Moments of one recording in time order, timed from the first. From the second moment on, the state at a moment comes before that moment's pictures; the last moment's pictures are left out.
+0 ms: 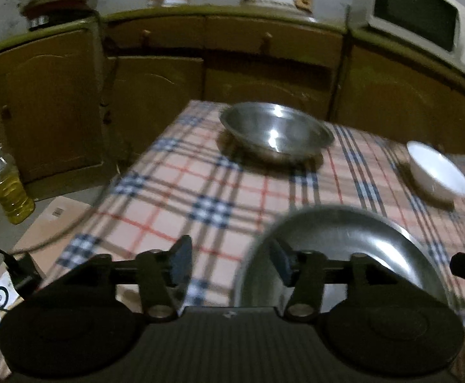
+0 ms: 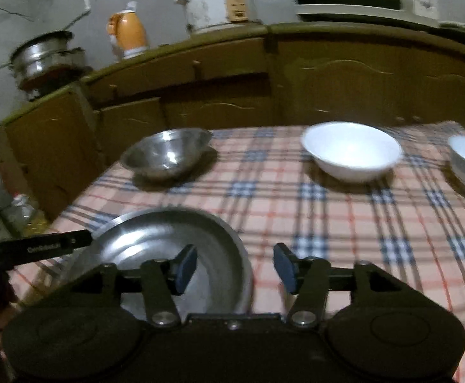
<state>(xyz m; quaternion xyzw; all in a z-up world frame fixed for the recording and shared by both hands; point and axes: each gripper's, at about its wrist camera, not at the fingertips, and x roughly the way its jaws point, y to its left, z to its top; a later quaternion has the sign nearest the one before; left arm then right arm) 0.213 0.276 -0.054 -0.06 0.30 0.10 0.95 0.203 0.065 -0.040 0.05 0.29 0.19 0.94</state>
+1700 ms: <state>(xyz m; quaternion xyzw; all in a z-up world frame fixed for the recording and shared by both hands) 0.301 0.222 0.035 -0.04 0.30 0.11 0.95 0.313 0.077 0.045 0.08 0.31 0.23 0.92</state>
